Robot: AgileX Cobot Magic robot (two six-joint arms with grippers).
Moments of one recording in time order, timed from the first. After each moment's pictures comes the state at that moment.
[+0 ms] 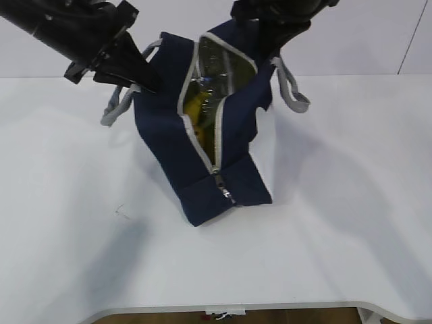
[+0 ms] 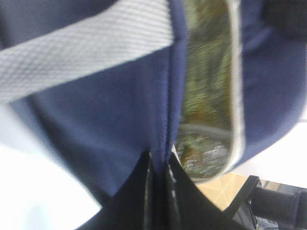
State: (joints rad) left arm -0.23 1.87 -1.61 -0.86 1.17 0.33; right arm 0.39 2.02 -2.13 0.04 1.27 -0.09
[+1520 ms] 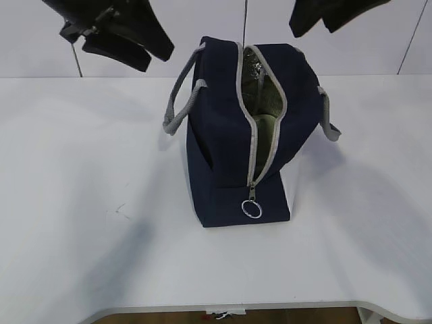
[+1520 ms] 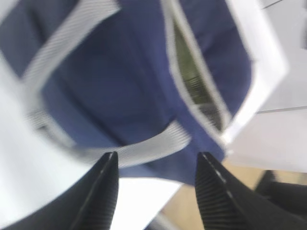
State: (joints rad) left arm -0.31 1.85 -1.77 -0.71 1.22 0.26; right arm 0.34 1.73 -1.89 0.08 1.26 -0.03
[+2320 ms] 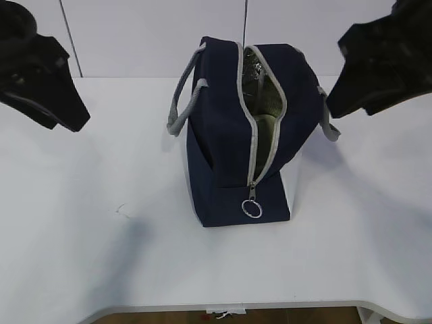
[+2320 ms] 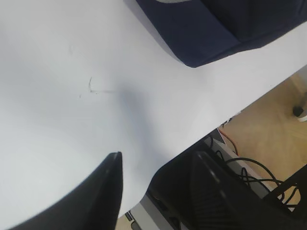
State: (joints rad) left arm -0.36 1.51 -1.40 -0.33 1.24 0.18; right arm 0.34 1.40 -1.38 0.19 1.19 0.00
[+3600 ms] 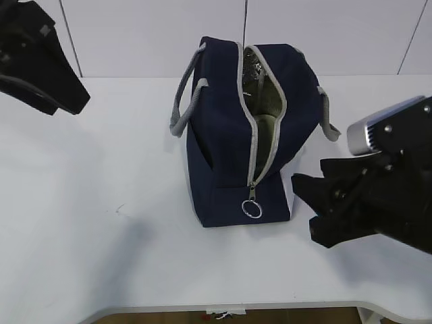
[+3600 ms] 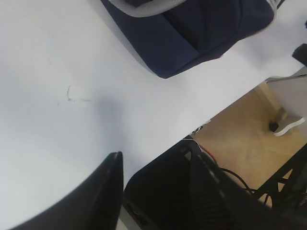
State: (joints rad) left arm -0.36 1.44 -1.40 -0.41 1.24 0.16; right arm 0.57 1.23 -0.43 0.28 -0.27 -0.26
